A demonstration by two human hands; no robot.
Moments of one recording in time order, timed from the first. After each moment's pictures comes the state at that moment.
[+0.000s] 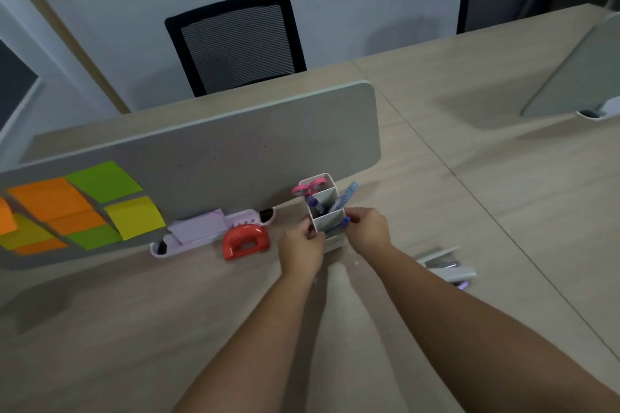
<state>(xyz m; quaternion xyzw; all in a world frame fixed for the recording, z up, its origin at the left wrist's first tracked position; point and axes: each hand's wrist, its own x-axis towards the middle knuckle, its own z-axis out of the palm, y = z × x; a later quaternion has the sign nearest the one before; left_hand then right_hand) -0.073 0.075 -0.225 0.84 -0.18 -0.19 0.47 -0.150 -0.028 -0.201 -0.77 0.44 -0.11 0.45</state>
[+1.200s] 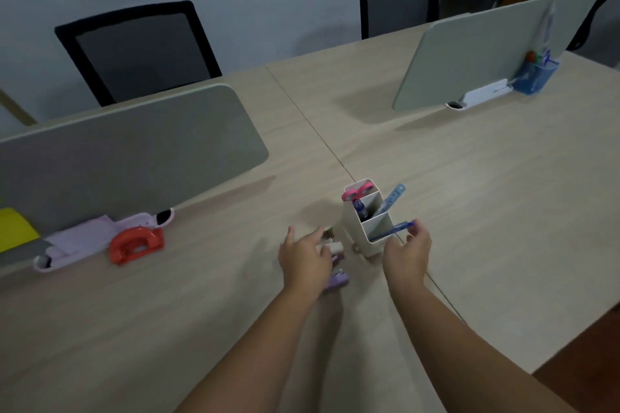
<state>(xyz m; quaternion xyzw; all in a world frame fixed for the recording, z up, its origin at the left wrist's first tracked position) -0.284 -0.021 -0.209 0.87 -0.32 -0.22 0.31 -0.410 -0.109 -0.210 -0.49 0.64 -0.35 0.47</state>
